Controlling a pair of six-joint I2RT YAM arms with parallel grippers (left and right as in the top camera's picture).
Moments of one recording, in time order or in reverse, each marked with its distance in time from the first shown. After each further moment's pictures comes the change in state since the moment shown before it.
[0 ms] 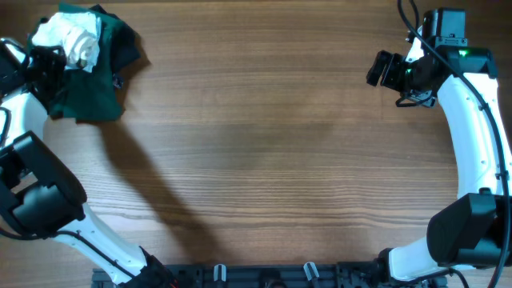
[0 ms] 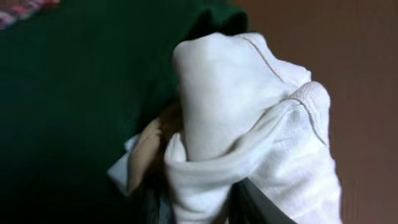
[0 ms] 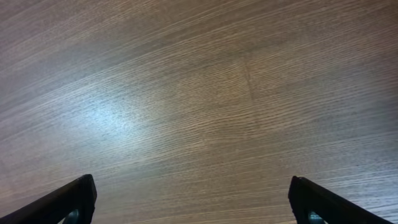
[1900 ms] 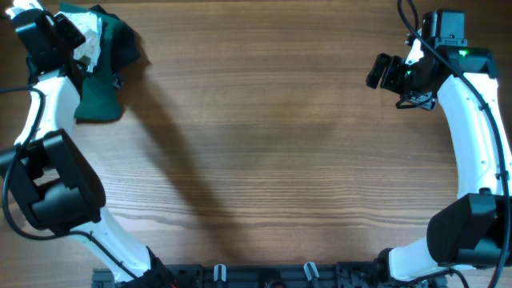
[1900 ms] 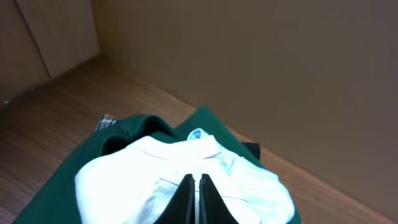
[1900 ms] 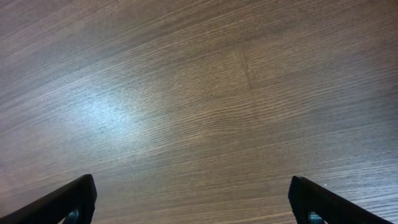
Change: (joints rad) left arm -0.205 -0.046 0.010 0.194 -0.507 0.480; right arm 0.000 0.000 0.000 -0.030 0.000 0.003
